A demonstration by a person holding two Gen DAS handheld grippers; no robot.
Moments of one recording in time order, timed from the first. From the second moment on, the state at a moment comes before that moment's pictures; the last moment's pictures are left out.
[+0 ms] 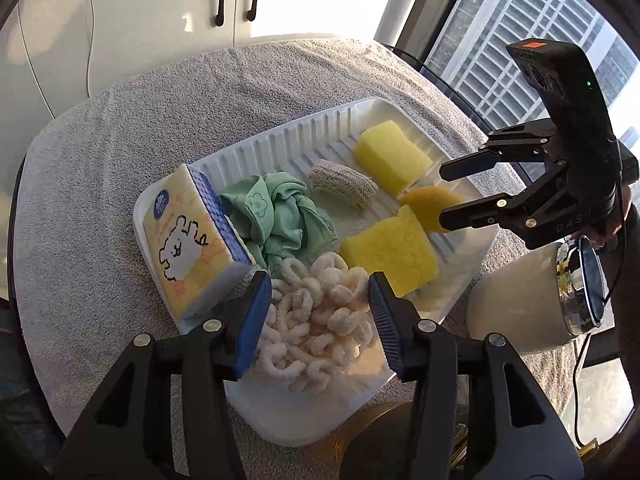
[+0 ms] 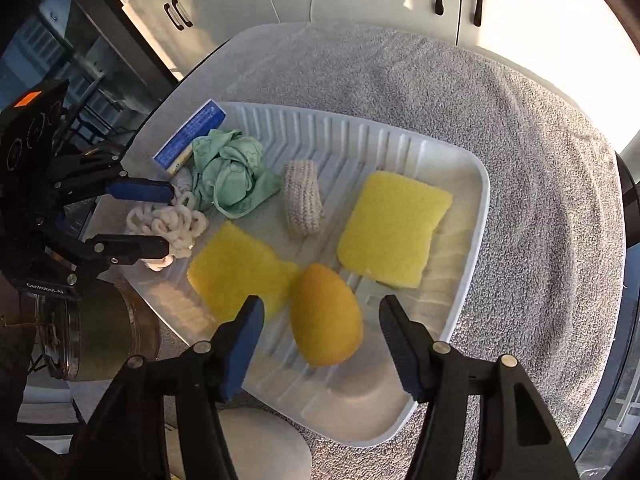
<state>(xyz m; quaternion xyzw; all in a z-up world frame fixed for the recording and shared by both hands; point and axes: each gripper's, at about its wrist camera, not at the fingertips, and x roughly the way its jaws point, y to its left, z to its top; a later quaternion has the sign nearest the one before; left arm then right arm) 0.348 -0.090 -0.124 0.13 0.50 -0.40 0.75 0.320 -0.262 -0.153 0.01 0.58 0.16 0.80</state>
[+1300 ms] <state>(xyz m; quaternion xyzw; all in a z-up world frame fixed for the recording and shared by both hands) 0.265 0.070 -0.101 0.09 0.37 -0.14 0.91 0.167 -0.385 -0.152 0.13 0.52 -0.02 0.85</state>
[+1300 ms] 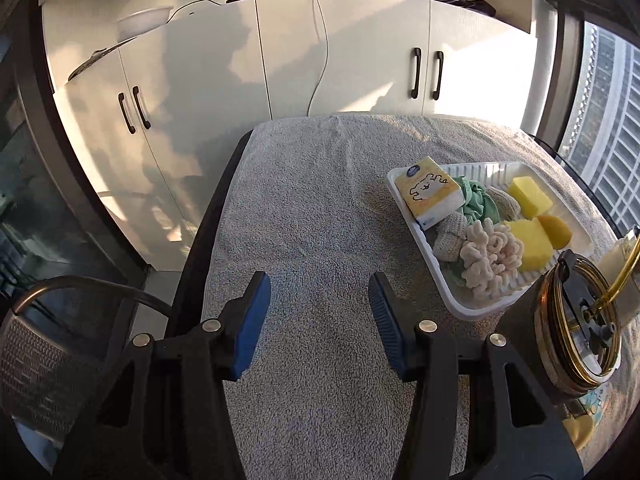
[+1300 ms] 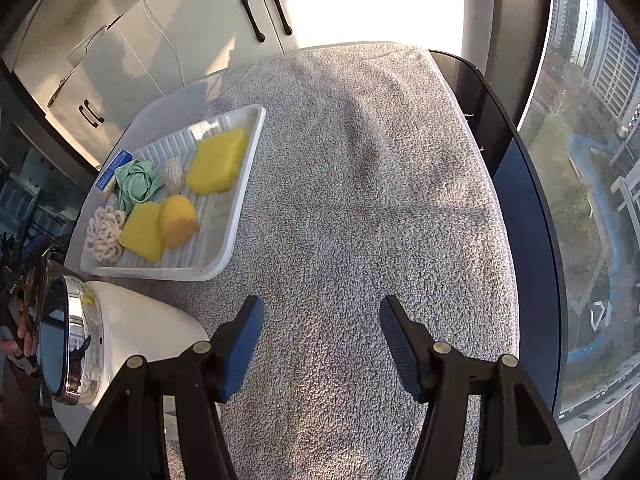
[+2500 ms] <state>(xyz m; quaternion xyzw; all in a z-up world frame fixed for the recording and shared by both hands) 0.100 0.098 -0.120 0.07 0.36 -0.18 0.91 -0.002 -0.296 -0.162 0.08 0.50 -0.01 0.86</state>
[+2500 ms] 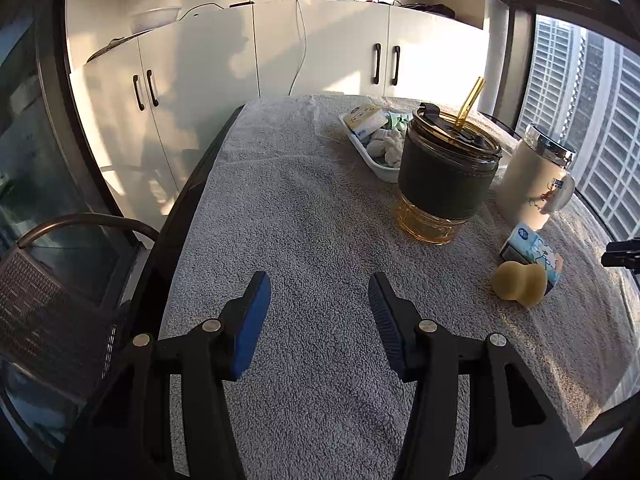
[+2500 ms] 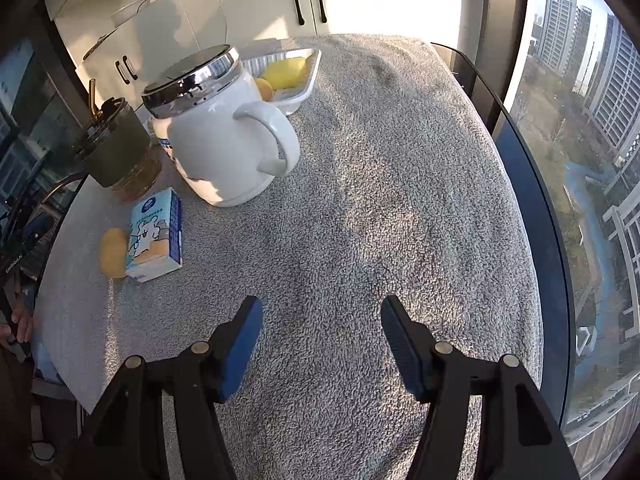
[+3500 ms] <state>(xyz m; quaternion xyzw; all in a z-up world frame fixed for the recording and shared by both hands) 0.066 -0.044 -0.138 0.09 0.41 -0.35 0.83 0.028 -0.171 -0.191 0.06 0.49 0.10 0.86</state>
